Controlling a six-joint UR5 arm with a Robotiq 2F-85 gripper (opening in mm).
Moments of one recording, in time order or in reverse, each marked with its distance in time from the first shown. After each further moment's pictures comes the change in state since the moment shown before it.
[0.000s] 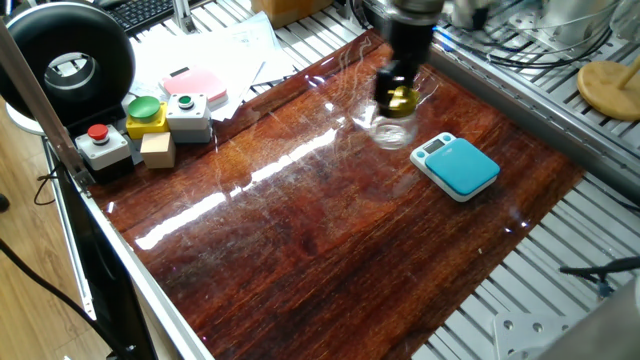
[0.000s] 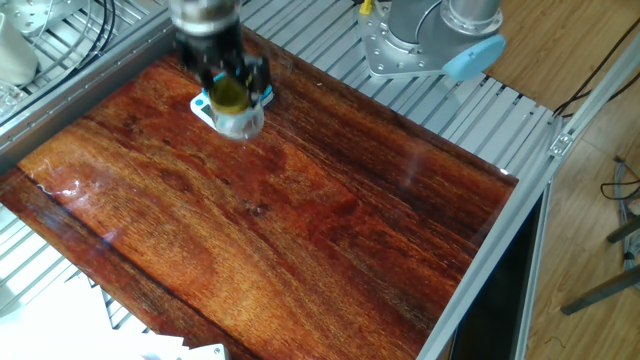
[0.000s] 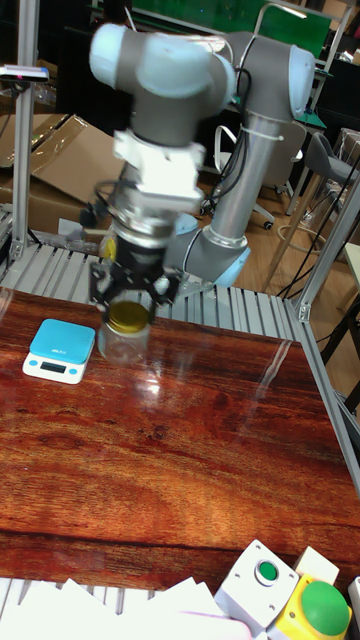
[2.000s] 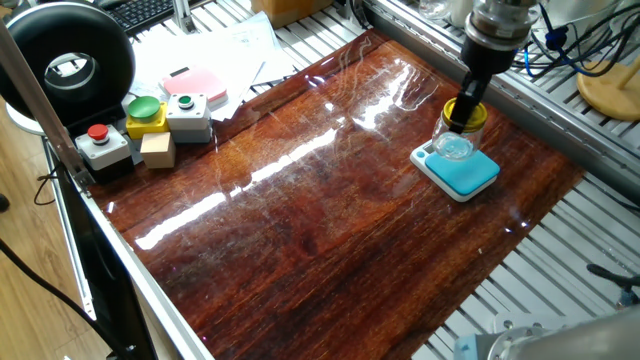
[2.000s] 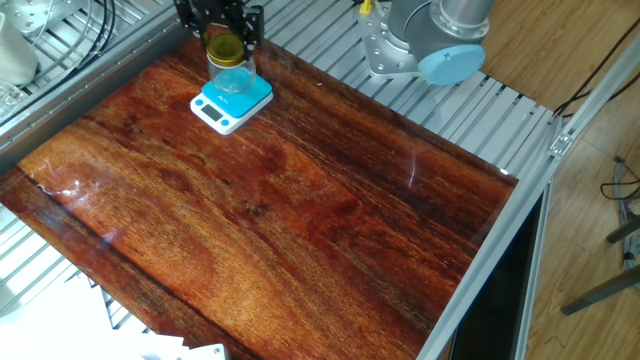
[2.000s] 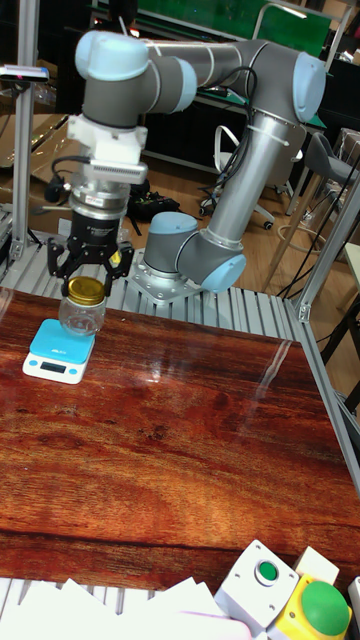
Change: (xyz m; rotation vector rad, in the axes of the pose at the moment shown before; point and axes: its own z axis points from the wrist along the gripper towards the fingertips) arm 0.119 -0.070 0.017 0.034 -0.045 -0.076
